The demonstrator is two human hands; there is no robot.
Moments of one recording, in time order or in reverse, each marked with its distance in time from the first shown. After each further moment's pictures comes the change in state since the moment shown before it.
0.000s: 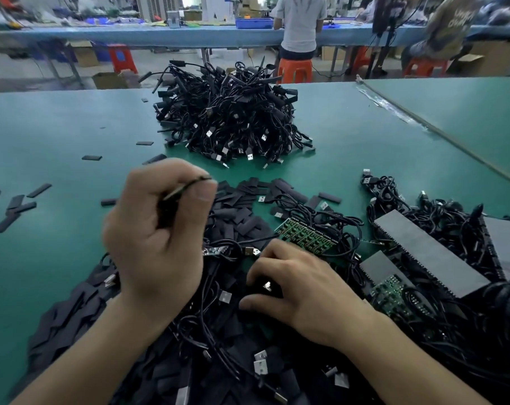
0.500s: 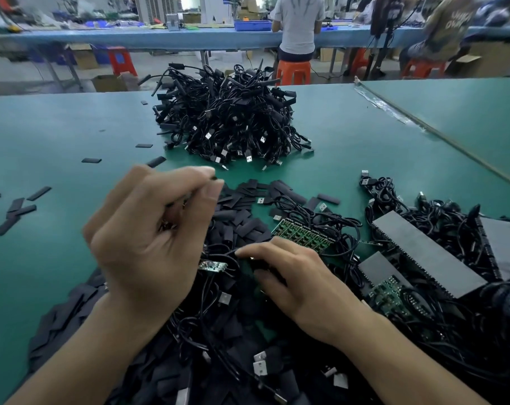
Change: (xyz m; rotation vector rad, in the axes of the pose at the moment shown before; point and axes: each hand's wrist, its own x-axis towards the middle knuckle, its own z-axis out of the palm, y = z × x) left_hand 0.005 0.003 -0.006 0.196 -0.021 0.124; right_hand 0.000 0.003 0.004 0.210 0.135 -0.003
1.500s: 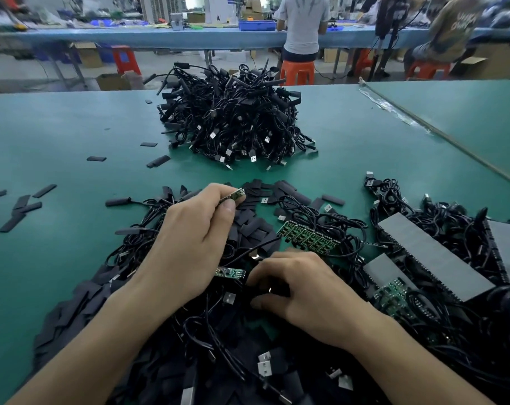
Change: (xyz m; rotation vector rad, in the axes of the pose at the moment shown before) left_hand -0.012 -0.009 0.006 0.001 -0.656 -0.577; right_hand 0.004 0.000 -0.001 -0.046 -0.109 0.054
